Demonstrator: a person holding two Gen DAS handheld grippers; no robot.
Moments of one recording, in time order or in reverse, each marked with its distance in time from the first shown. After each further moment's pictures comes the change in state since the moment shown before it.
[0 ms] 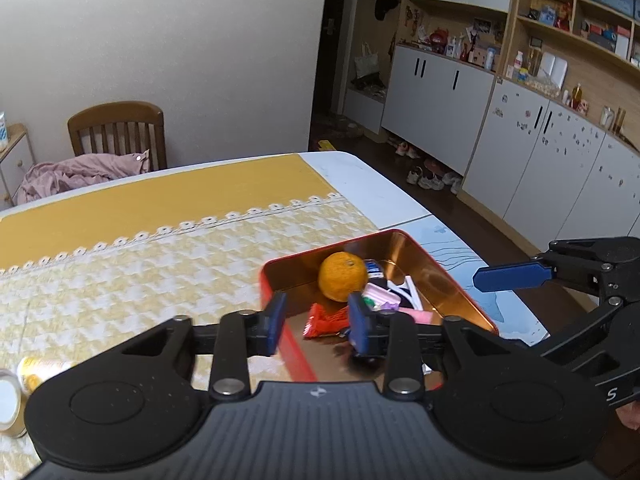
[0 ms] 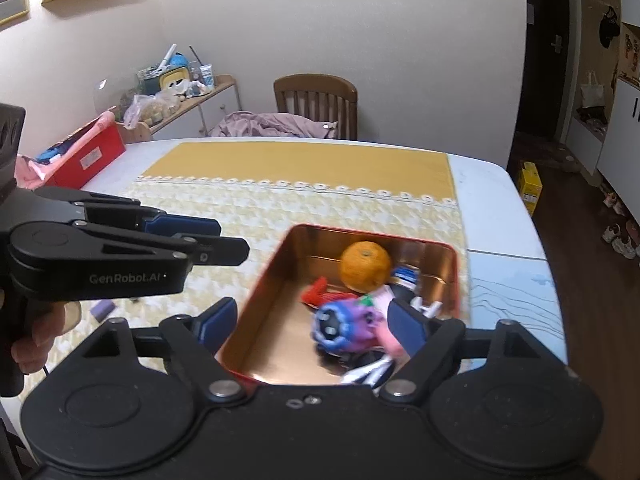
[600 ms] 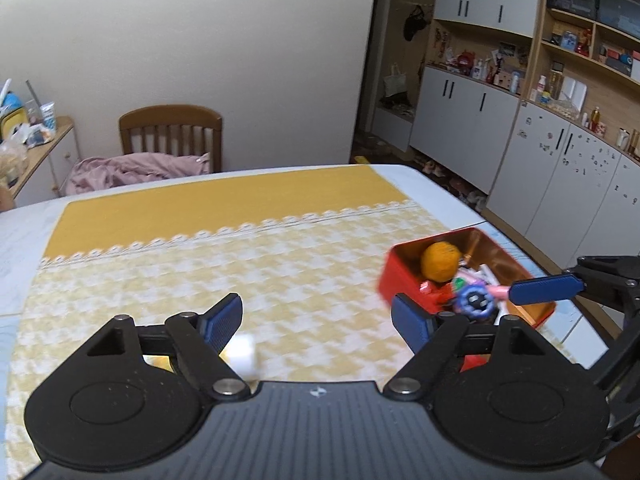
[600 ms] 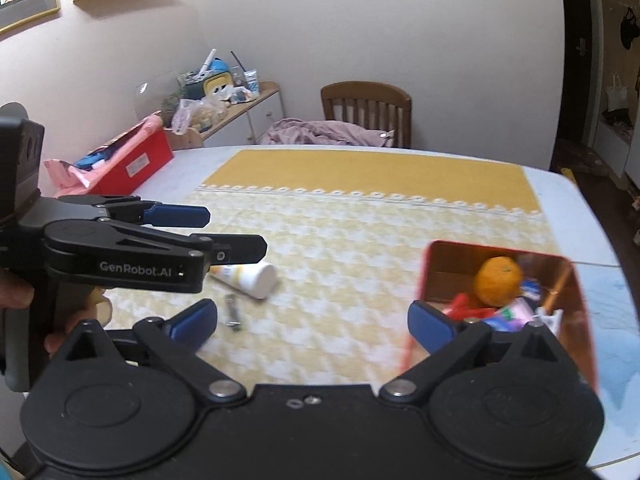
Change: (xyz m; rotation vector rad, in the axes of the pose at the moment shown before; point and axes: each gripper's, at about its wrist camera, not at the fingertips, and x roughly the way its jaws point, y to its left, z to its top) left arm -0.063 0.119 -0.032 -0.032 -0.048 0.058; right arm 0.026 0.118 0.011 0.017 -0.023 0.079
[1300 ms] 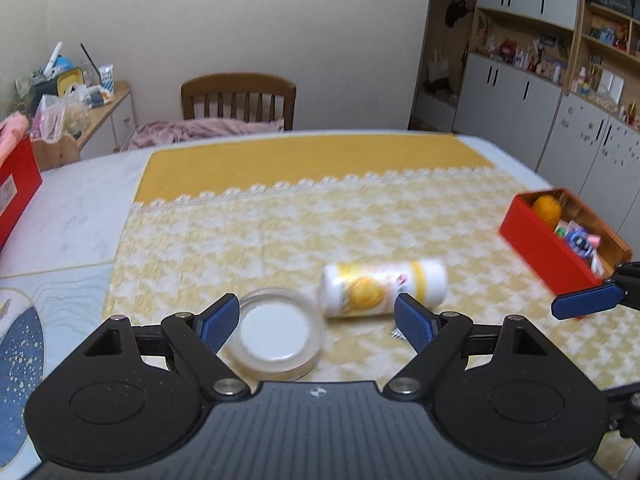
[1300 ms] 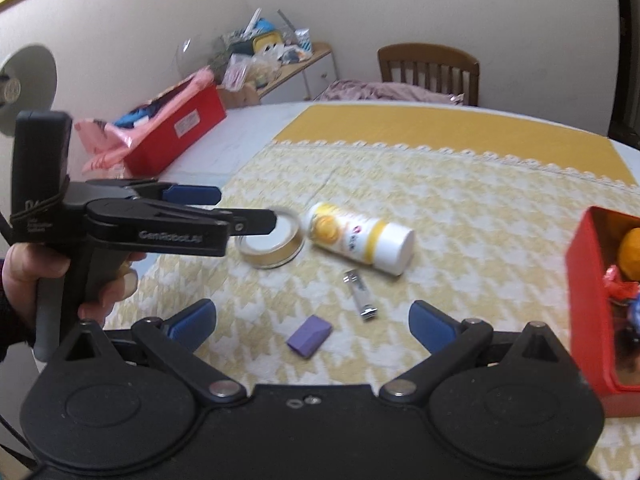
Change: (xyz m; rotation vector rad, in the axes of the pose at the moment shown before) left arm -0.005 0.142 -0.058 -0.023 0.058 0.087; right arm 0.083 0.107 -0.016 -0.014 0.102 0.099
